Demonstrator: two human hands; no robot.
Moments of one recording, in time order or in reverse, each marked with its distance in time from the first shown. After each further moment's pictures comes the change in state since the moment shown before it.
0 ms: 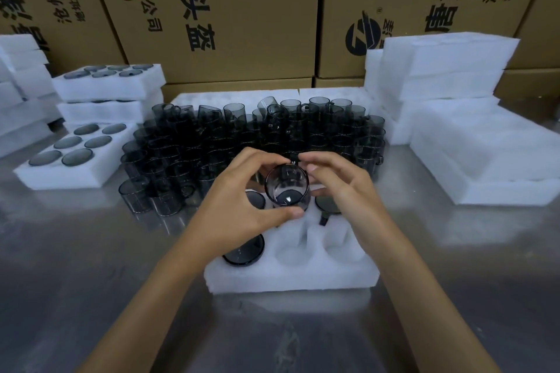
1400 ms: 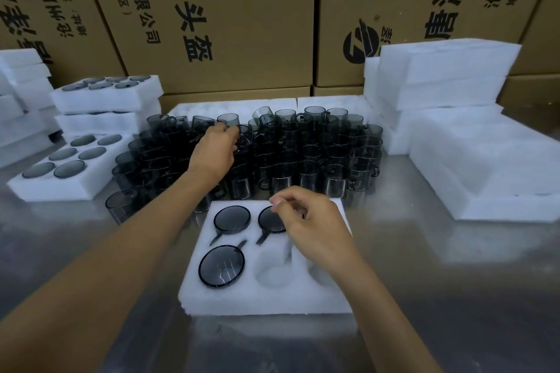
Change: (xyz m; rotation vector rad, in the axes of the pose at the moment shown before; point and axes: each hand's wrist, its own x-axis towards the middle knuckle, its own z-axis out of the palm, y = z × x) left_hand 0.132 -0.117 -0.005 0.826 0.065 -0.161; right_hand 0.002 0.025 0.016 -0.323 -0.073 -0.003
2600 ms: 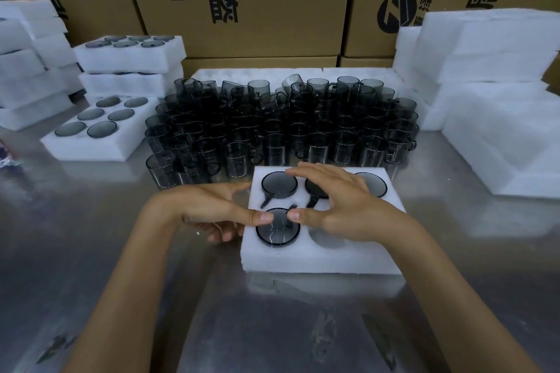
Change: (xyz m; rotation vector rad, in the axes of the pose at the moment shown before) left_hand -0.141 -0.030 -0.073 -0.912 -1.141 -0.272; right_hand -0.004 -0.021 0.014 -0.544 -0.426 -0.049
